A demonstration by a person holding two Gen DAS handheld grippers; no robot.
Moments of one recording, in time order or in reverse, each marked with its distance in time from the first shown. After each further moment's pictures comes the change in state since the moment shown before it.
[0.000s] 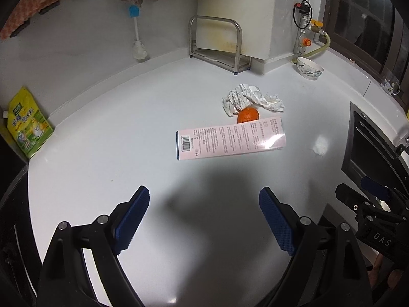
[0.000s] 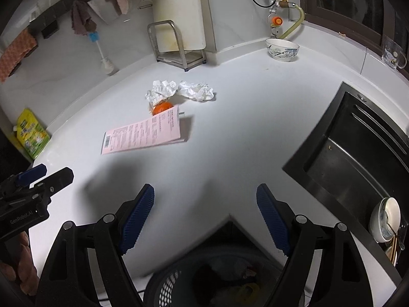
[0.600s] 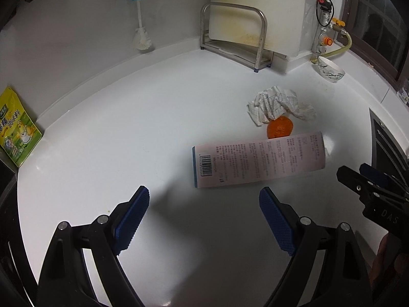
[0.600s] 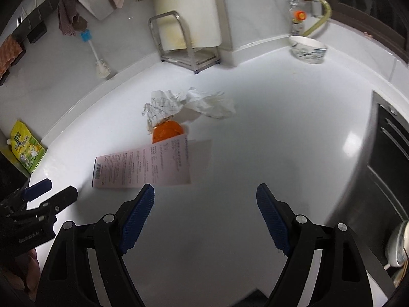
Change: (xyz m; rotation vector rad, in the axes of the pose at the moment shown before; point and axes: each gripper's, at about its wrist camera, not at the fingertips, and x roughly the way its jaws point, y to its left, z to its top) left arm 0.062 0.031 0.030 -0.021 0.035 0.017; right arm 0.080 0.015 0.055 -0.014 0.021 0.079
